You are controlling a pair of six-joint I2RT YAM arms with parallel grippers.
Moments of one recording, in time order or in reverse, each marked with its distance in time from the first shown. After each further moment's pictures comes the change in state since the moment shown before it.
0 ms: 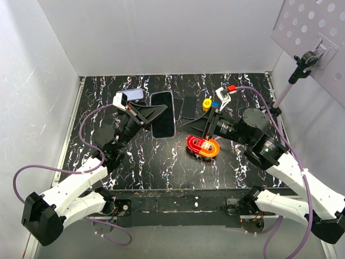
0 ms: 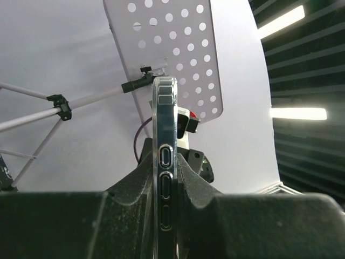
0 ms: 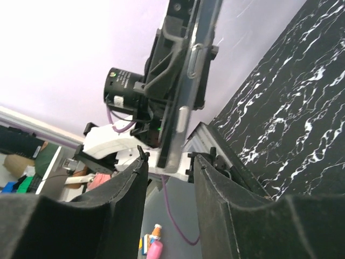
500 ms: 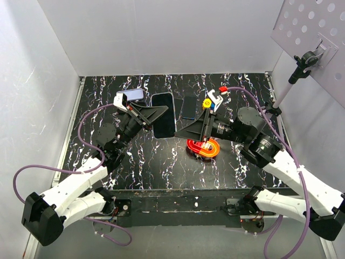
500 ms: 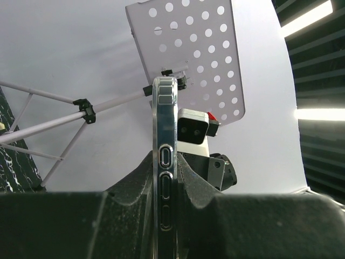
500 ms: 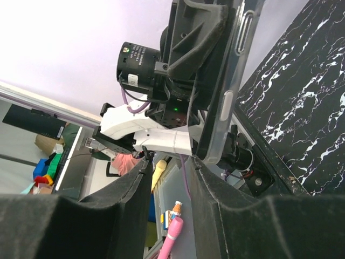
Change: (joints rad) left arm 0.000 0.000 0.001 -0.063 -0.011 0.090; right arm 0.011 0.024 0.011 0.000 -0.124 0.092
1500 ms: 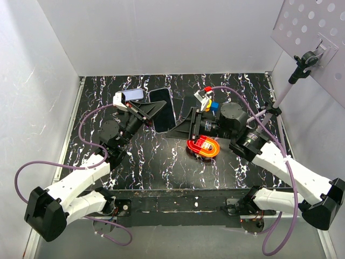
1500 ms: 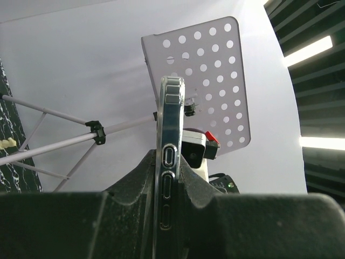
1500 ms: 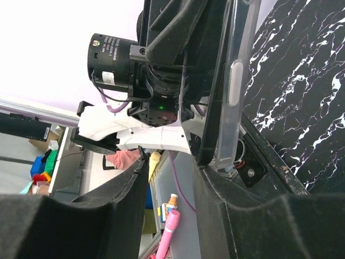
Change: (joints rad) left arm 0.024 0.057 0.000 0.031 -0.056 -0.033; right arm 0.020 0.145 0.035 -0.022 0.005 -0.015
